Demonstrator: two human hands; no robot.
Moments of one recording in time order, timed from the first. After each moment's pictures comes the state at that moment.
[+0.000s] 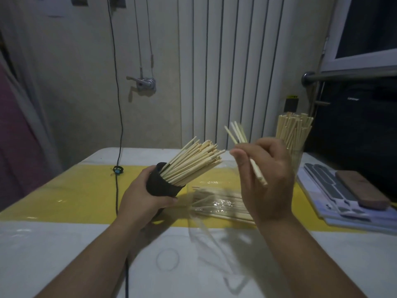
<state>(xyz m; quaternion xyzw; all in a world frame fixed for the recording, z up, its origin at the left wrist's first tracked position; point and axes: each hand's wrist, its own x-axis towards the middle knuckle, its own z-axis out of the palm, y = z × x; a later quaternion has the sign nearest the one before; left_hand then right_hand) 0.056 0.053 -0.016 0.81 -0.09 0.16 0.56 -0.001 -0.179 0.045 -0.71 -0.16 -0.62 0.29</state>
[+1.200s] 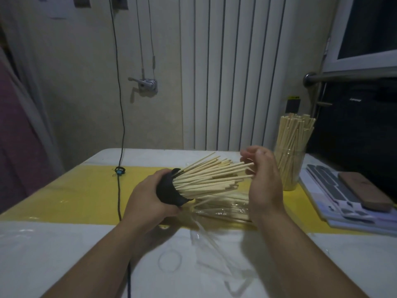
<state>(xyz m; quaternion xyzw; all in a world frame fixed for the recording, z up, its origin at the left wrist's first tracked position) 0.057 0.050 -0.017 0.85 -0.17 0.19 0.47 0.007 -0.171 0.041 -0.65 0.01 -0.33 0.69</state>
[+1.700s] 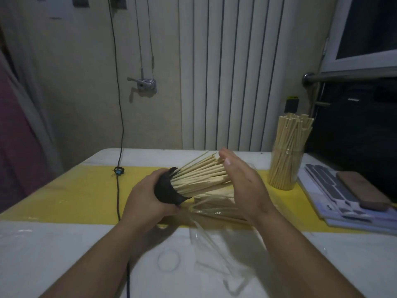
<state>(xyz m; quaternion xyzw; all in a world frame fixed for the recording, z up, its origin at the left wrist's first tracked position) 0.057 0.050 -0.018 0.84 -0.16 0.18 0.49 0.010 -0.169 0.030 -0.79 -0.12 -0.22 0.56</state>
